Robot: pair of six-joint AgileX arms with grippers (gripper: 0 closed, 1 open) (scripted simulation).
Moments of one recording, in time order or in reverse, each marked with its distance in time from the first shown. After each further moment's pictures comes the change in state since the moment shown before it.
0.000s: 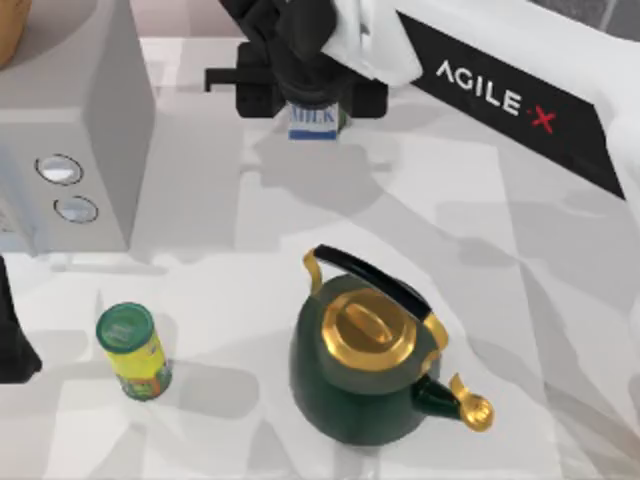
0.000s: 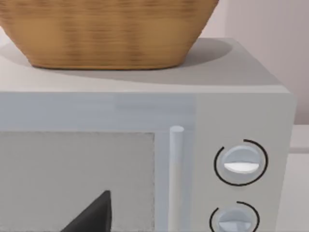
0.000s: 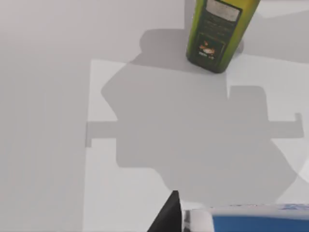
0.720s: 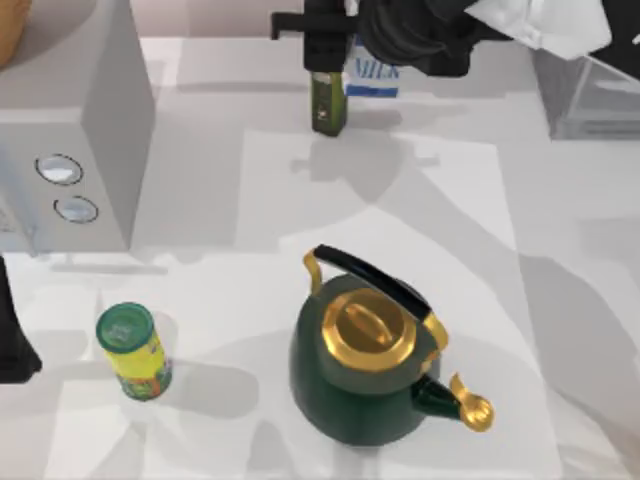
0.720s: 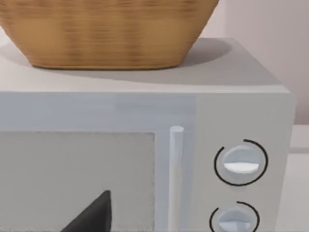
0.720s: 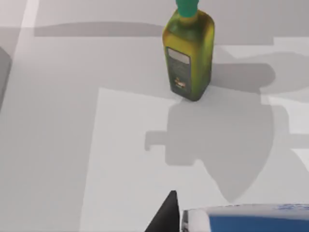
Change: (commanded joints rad) left arm 0.000 0.000 0.000 0.000 0.000 0.000; right arm -0.075 -0.371 -0.367 0.183 -0.110 -0.108
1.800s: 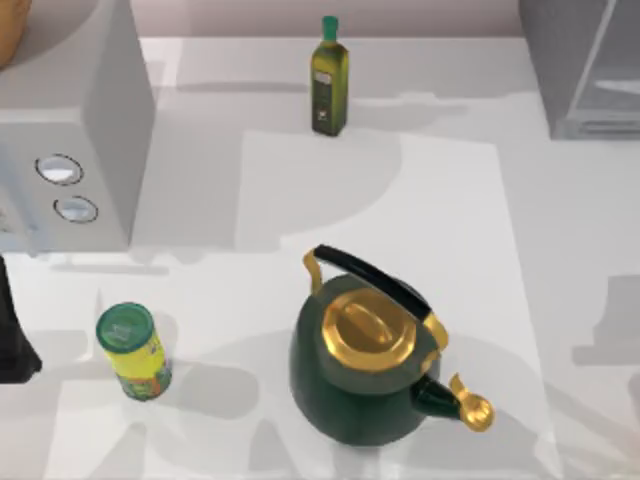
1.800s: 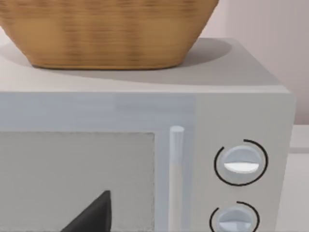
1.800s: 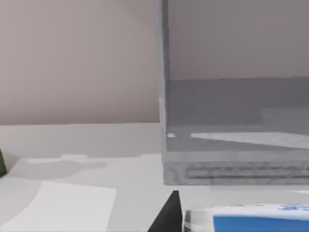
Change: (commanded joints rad) left arm 0.000 0.000 0.000 0.000 0.000 0.000; right arm -0.605 -1.820 -1.734 0.742 -0.326 -0.500
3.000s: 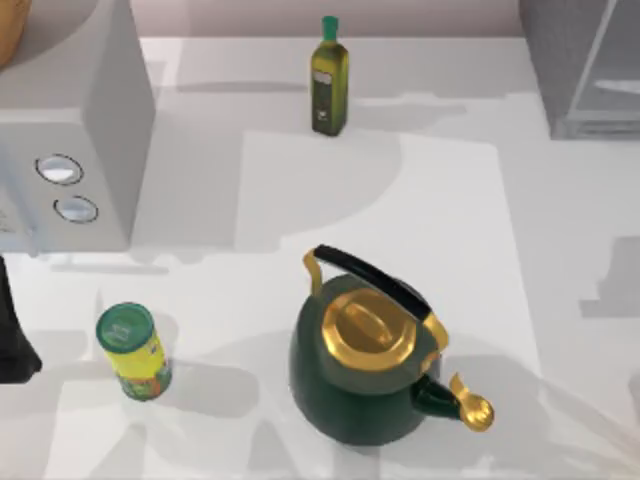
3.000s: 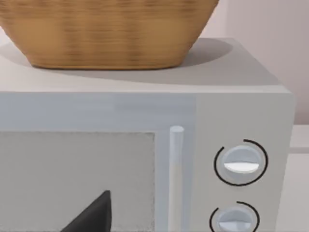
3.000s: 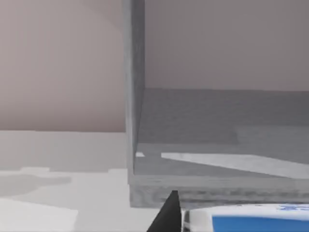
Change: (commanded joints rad) left arm 0.000 0.000 0.000 0.000 0.000 0.000; right arm -0.140 0.433 0.080 0.335 -0.100 -0.058
